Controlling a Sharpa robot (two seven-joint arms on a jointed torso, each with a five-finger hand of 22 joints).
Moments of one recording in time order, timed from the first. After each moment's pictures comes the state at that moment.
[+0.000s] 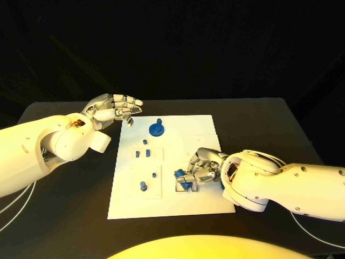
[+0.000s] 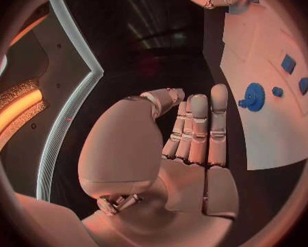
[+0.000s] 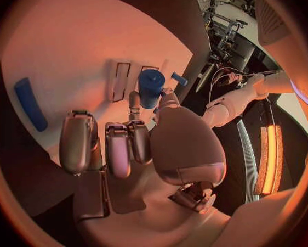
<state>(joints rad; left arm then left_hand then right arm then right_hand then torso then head) 1.17 -0.89 0.02 1.46 -0.22 -0.08 0.21 1.41 -0.21 0.66 0.04 0.27 0.71 0.19 0.48 0.33 0.82 0.15 0.67 0.27 1.07 0.06 1.20 0.59 0.17 0.99 0.15 1.01 0.72 1.13 -0.86 -0.20 1.86 -1.17 -0.35 -0.54 1.19 -0.03 -0.19 0.29 0.24 1.02 0.06 0.48 0.47 1.47 -0.01 1.44 1.31 1.46 -0.07 1.54 1.31 0.06 1.47 0.04 1.27 1.31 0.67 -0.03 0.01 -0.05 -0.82</state>
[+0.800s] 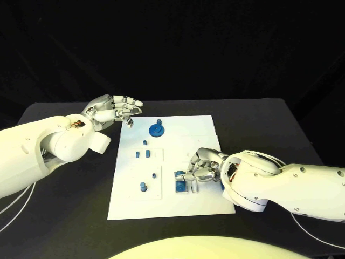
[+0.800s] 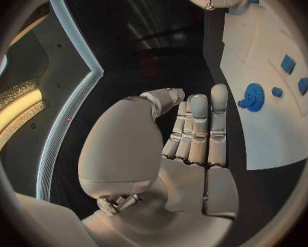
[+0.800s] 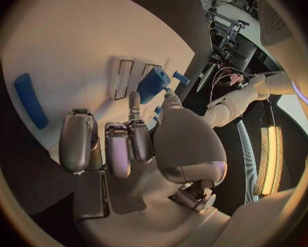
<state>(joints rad) 1.17 -0.89 0.02 1.46 -0.22 -0.07 0.21 1.41 -0.21 0.66 0.04 0.27 0.71 0.19 0.48 0.33 0.82 0.15 0.67 0.27 1.07 0.06 1.20 0.59 0.17 0.99 0.15 1.01 0.72 1.13 -0.85 -0.20 1.85 -1.19 -0.36 -0.54 1.10 -0.06 -0.20 0.30 0.24 1.02 0.07 0.48 0.48 1.47 -0.01 1.42 1.31 1.46 -0.07 1.54 1.31 0.06 1.47 0.04 1.24 1.31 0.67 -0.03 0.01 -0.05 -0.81</state>
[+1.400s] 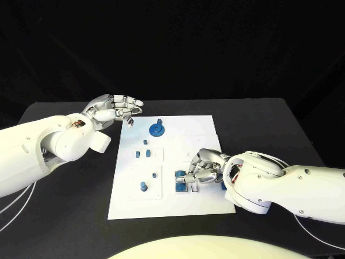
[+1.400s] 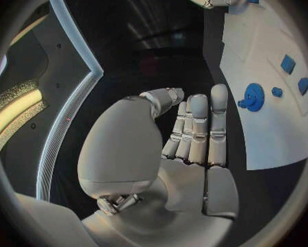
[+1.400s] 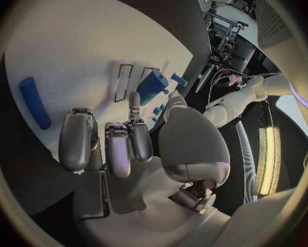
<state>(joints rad) 1.17 -0.89 0.02 1.46 -0.22 -0.07 0.21 1.40 -0.22 0.66 0.04 0.27 0.70 0.19 0.48 0.32 0.81 0.14 0.68 0.26 1.07 0.06 1.20 0.59 0.17 0.99 0.15 1.01 0.72 1.12 -0.87 -0.20 1.88 -1.19 -0.35 -0.54 1.04 -0.10 -0.14 0.30 0.25 1.01 0.07 0.49 0.48 1.46 -0.01 1.40 1.31 1.46 -0.07 1.54 1.31 0.06 1.47 0.04 1.23 1.31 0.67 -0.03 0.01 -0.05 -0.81</state>
